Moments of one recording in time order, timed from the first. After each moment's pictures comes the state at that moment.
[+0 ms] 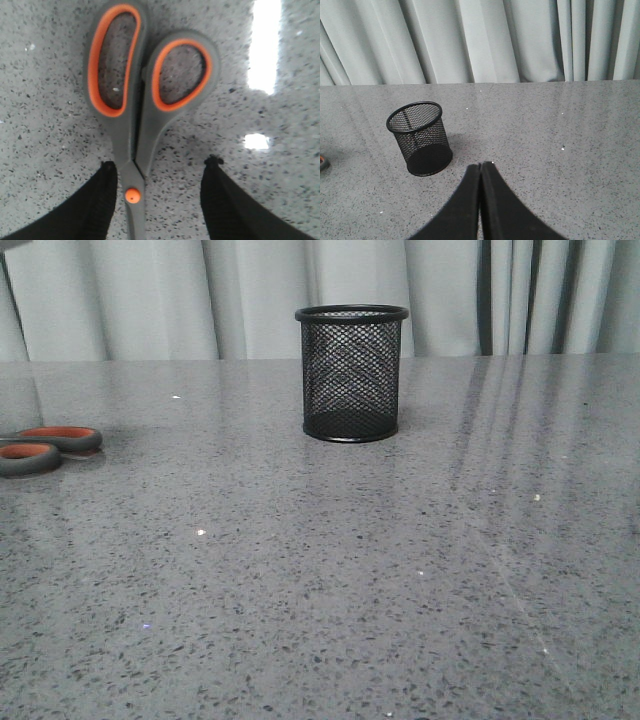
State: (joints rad) left arm -0.07 1.67 -1.40 -0.12 1.19 1.56; right arm 0.24 0.40 -0.55 0.04 0.36 0.08
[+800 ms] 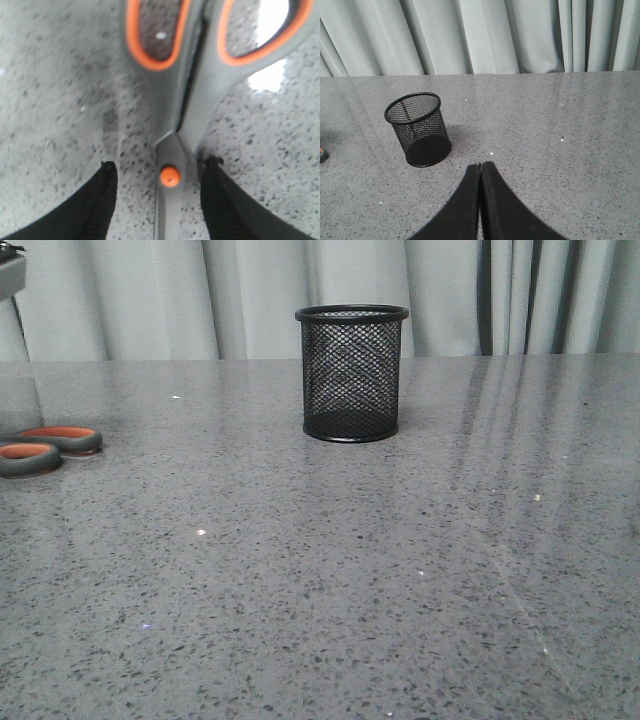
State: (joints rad) left arm 0.02 1.76 -1.41 -0.13 1.11 1.57; right arm 0.24 0.40 -0.55 0.04 0.40 0.08
